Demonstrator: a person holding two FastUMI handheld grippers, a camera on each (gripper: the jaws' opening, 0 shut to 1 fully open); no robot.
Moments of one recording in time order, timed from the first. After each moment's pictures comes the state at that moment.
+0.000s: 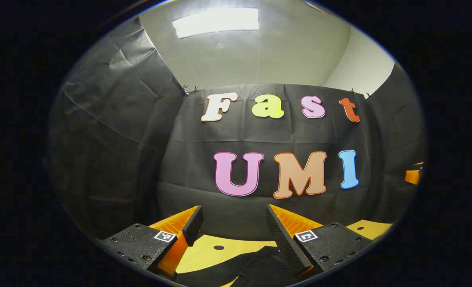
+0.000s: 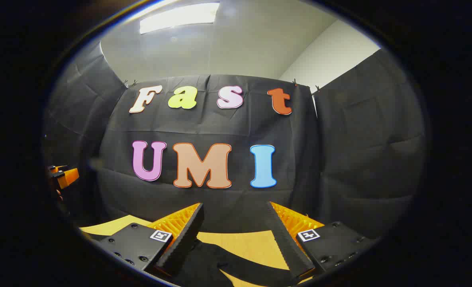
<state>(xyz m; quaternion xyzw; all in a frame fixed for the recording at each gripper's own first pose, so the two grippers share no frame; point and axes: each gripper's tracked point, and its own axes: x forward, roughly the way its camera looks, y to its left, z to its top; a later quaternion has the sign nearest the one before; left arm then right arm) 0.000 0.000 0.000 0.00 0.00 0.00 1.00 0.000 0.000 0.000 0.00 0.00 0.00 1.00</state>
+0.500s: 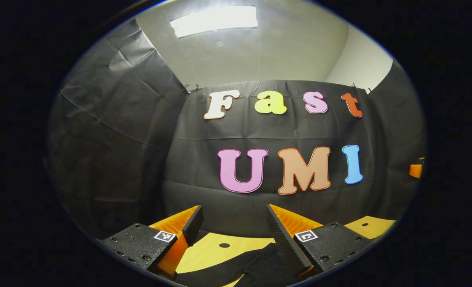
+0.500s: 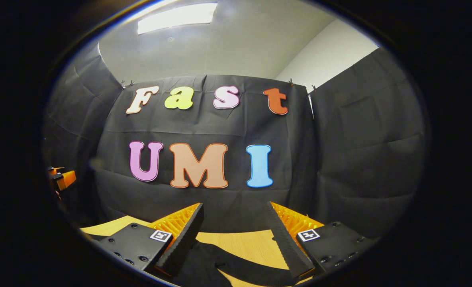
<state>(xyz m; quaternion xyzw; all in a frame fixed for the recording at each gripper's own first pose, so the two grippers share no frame) -0.004 0.005 -0.005 0.01 0.01 0.01 1.00 -0.003 -0.008 0.001 0.00 0.00 -0.01 1.00</state>
